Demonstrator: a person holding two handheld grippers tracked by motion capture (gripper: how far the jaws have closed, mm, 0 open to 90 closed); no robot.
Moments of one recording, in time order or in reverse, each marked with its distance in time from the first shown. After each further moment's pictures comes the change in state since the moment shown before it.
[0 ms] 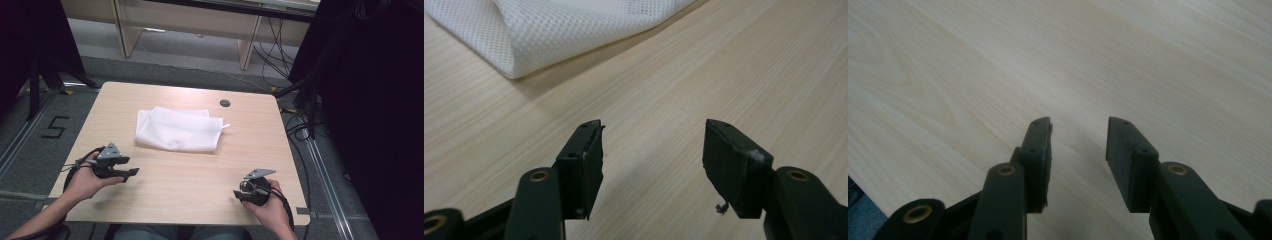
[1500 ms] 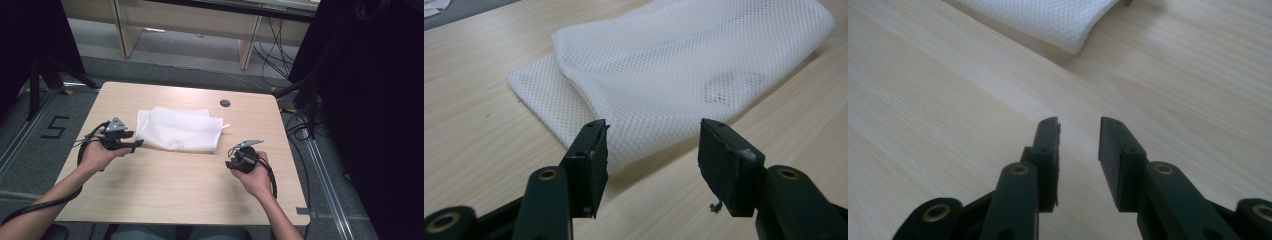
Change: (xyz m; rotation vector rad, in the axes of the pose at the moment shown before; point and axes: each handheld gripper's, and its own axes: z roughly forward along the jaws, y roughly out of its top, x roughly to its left) left arm 0.044 0.056 0.026 -0.096 0.120 -0.045; right arm -0.016 0.081 0.028 -0.068 -0.045 0.052
